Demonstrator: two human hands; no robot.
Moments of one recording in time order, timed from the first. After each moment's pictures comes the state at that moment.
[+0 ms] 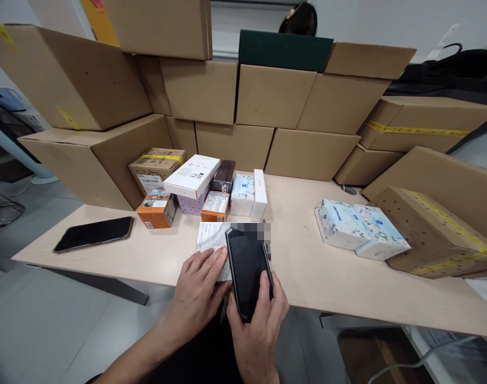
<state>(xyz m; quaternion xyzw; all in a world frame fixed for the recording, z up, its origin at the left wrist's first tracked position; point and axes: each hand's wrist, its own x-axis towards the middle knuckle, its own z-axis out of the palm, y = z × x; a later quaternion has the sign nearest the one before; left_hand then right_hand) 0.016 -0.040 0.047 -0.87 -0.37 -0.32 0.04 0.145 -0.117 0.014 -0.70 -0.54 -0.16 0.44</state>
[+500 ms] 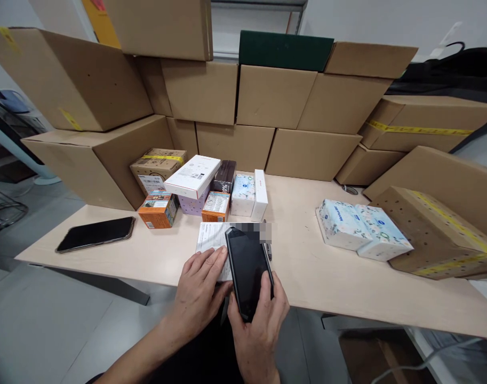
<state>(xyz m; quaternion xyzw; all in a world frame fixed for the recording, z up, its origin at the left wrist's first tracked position) 0.018 -0.039 0.046 -0.87 -0.37 -0.32 0.03 0.145 -0.115 0.013 -0.69 -0.54 -0.17 0.45</state>
